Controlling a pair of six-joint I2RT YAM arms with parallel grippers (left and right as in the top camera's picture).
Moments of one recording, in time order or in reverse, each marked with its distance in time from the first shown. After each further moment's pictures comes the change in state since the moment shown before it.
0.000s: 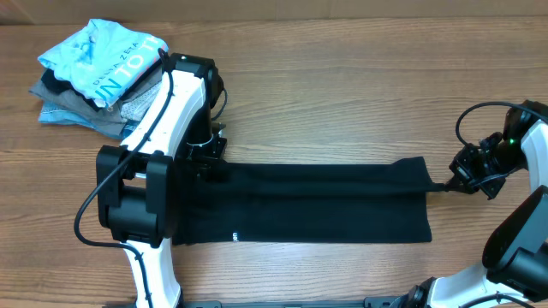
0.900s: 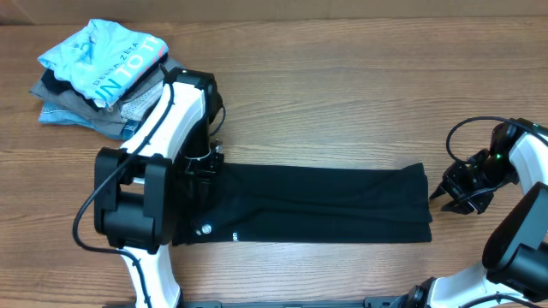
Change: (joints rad) left arm 0.000 -0.048 -0.145 0.020 -0.010 -0.016; right arm 0.000 -0.001 -0.151 0.086 0.005 -0.007
